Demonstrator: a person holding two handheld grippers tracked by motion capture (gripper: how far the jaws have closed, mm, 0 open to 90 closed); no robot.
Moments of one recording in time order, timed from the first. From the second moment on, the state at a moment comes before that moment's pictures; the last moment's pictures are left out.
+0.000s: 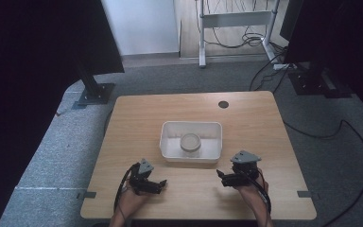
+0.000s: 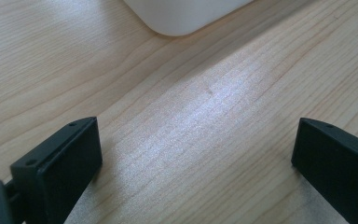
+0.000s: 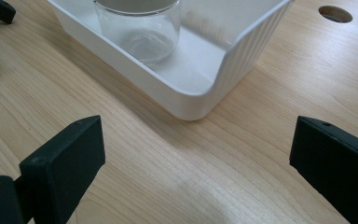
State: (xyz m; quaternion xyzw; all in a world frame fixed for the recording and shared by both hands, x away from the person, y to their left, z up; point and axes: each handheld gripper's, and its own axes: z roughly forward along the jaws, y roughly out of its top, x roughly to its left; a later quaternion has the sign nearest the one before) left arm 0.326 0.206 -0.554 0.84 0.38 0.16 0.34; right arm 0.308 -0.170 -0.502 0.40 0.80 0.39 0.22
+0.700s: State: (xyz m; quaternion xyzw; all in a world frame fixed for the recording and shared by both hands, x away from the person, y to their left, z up) left arm 0.326 0.206 -0.554 0.84 0.38 0.16 0.34; right arm 0.293 -0.196 -0.506 0.42 0.79 0.39 0.23
